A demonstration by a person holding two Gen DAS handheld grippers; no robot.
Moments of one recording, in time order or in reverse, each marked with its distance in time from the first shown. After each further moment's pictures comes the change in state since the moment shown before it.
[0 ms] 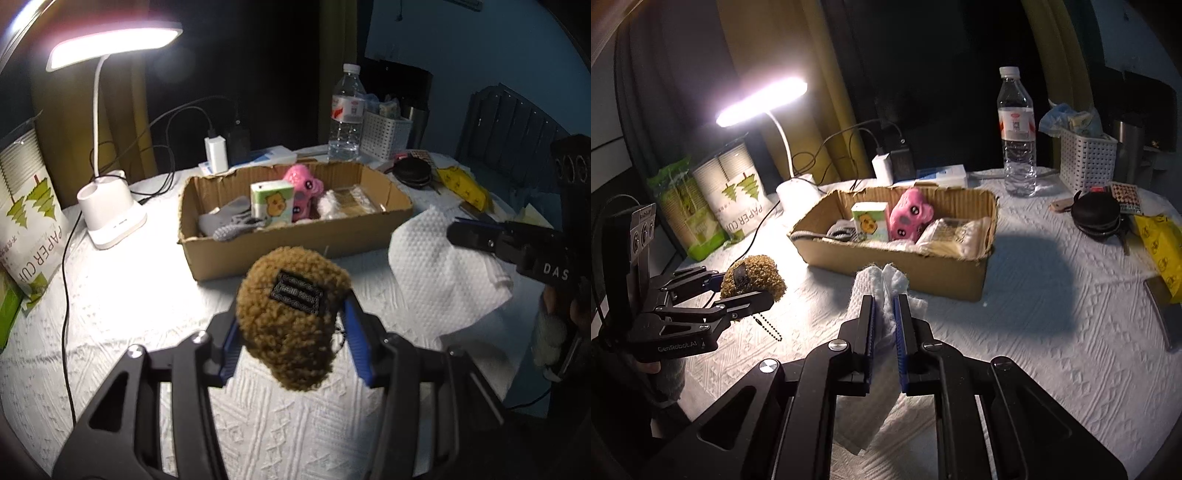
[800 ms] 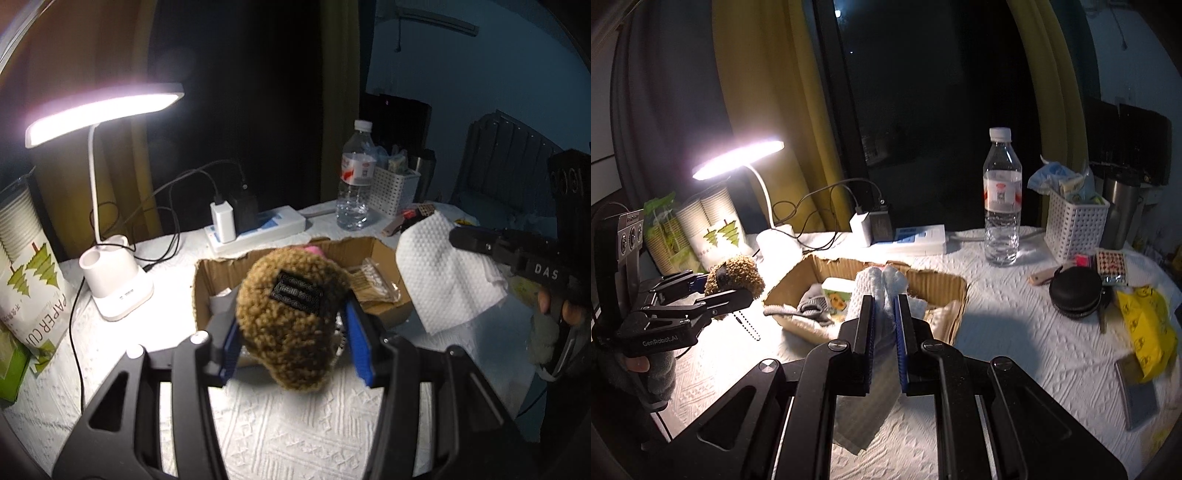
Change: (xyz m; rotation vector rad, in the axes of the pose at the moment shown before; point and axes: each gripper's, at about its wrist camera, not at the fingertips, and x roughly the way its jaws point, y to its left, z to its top) left arm 0.000 0.019 0.068 0.003 -0.141 0.001; right arm 0.001 -0.022 0.069 -0.048 -0.112 -0.053
